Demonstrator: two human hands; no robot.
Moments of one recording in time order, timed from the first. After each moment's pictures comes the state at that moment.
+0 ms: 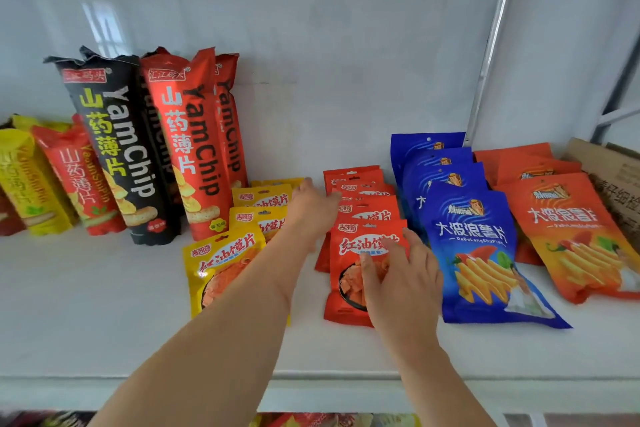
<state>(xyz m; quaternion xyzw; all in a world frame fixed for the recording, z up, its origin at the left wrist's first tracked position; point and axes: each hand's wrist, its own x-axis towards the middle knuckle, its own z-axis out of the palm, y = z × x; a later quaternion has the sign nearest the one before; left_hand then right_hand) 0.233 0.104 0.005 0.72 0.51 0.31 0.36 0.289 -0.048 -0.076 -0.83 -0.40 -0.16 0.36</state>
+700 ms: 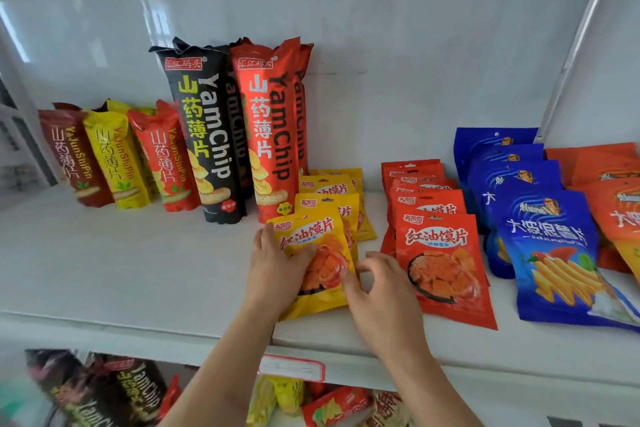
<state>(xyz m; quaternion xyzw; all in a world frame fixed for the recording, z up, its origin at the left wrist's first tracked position) 0.050 0.076 -0.069 0.68 0.56 0.38 0.30 0.180 -0.033 -0.074 -0.75 -0.52 0.06 0.40</state>
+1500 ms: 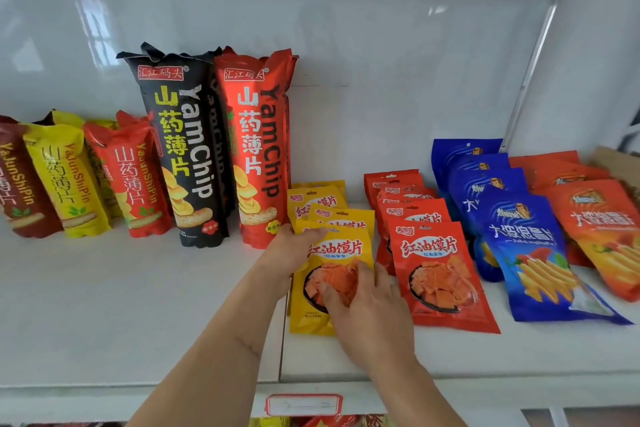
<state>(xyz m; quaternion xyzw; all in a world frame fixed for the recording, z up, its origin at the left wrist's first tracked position) 0.078 0.134 -0.039 0.56 0.44 0.31 0.63 0.148 -0.010 -0.068 -0.85 -0.46 0.02 0.25</state>
